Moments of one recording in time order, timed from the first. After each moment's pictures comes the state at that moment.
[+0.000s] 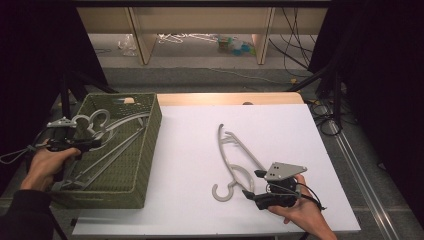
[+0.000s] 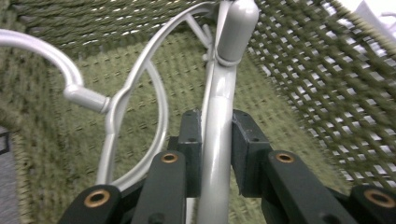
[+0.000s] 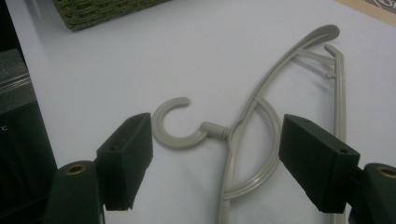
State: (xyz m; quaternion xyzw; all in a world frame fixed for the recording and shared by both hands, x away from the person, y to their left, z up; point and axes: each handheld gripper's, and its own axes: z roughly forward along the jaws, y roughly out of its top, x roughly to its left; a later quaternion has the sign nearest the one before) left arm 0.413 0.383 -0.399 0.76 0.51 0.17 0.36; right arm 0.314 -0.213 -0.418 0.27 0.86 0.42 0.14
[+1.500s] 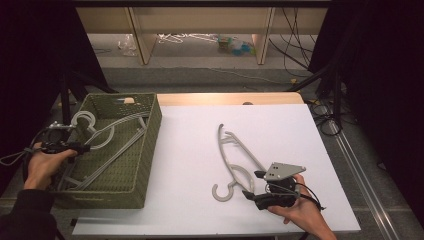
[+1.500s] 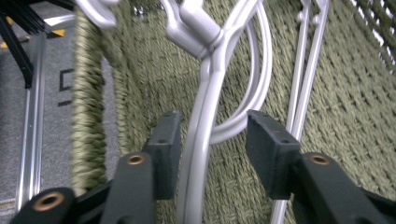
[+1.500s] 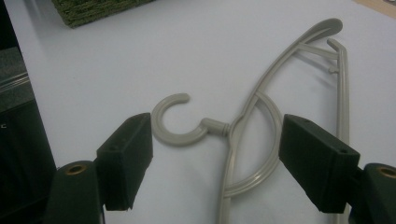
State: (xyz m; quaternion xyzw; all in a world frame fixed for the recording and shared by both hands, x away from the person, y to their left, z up) left arm 0.414 0.403 -0.413 0.73 0.59 0.22 0.26; right arm 0.315 -0.213 -0.422 0.27 0.86 0.41 0.13
